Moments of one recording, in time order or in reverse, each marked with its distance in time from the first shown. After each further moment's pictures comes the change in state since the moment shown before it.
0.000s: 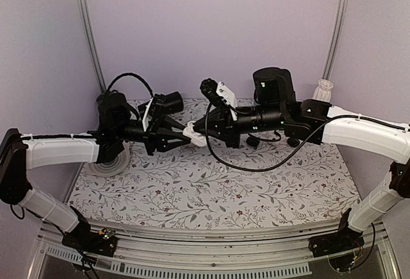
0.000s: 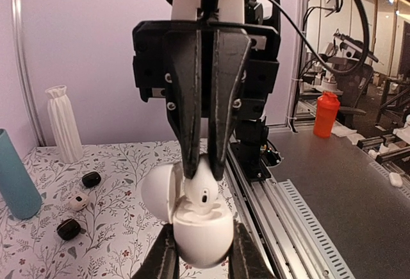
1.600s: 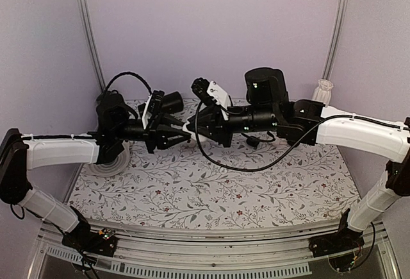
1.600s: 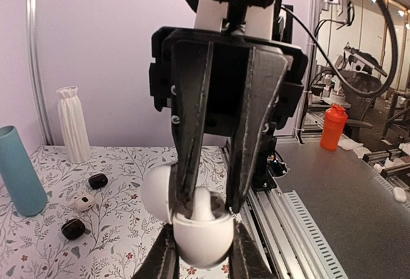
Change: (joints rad) left arm 0.003 0.001 -0.013 0.059 -0.047 -0.079; right arm 0.037 0.048 0.046 0.018 0.111 -0.012
